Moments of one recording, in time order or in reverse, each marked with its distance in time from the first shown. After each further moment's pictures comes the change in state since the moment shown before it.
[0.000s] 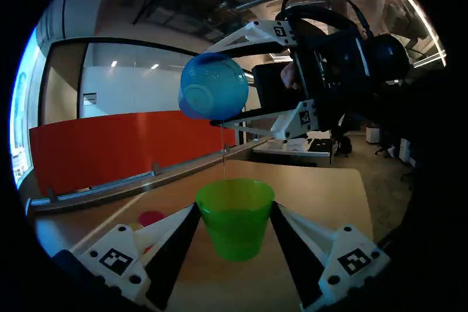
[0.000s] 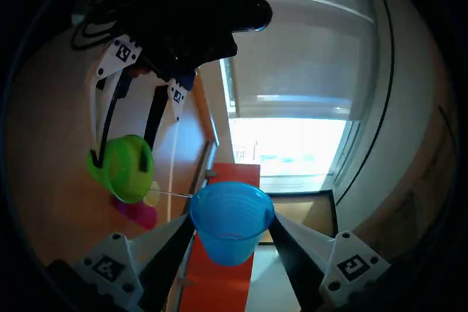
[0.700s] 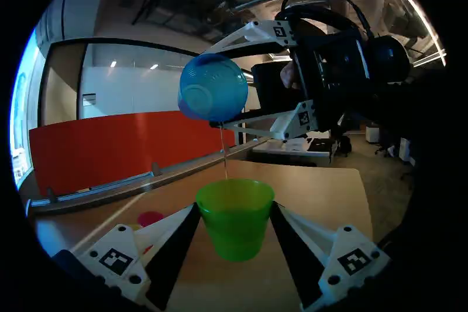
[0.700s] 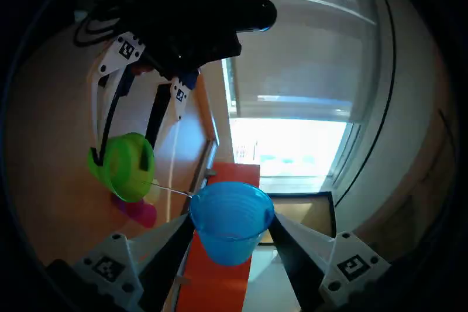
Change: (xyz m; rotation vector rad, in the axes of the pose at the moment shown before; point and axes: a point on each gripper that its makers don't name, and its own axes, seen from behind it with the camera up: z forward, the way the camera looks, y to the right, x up) left arm 0.001 0.003 0.001 -0.003 0.000 0.003; right arm 0.001 -0.003 -0.003 0.003 -0.003 -0.016
